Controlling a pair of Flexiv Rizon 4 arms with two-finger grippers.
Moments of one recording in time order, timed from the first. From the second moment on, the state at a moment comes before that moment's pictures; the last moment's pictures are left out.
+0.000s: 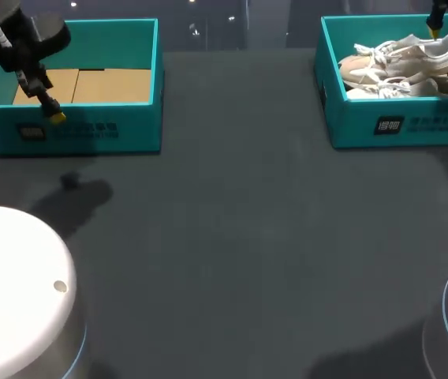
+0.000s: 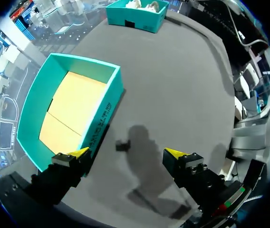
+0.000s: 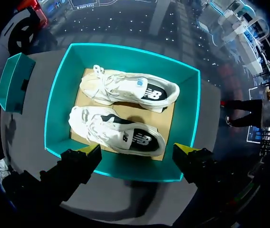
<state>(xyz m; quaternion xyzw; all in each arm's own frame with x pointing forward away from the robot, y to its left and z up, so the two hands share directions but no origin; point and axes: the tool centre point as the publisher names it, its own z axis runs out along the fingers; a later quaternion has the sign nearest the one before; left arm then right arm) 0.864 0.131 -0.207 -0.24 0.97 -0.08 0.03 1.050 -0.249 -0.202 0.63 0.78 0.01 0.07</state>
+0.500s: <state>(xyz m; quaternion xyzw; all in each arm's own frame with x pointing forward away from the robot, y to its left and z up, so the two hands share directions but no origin) 0.875 0.167 -0.208 -0.47 0.88 -0.03 0.05 1.004 -0.234 -0.197 0.63 0.78 0.00 0.05</state>
